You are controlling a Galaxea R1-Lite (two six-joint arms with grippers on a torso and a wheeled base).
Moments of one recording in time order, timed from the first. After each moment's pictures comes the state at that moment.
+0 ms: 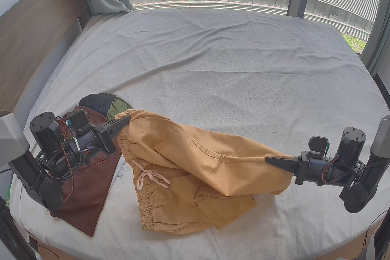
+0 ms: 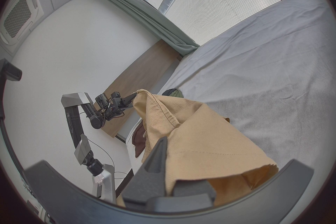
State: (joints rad) left arm -0.17 1.95 -0.44 -1.55 -0.49 -0.30; right arm 0.26 2.00 -0.30 -1.54 0.77 0.42
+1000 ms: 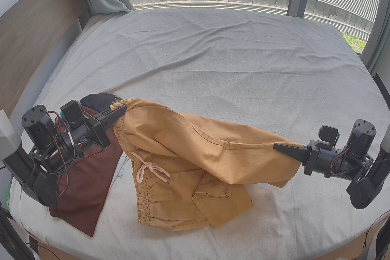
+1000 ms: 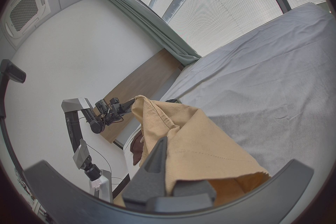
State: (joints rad) left arm -0.15 1.89 -0.46 -1.55 -0.54 -0.25; right arm 0.23 1.92 -0.31 -1.54 0.77 0.42
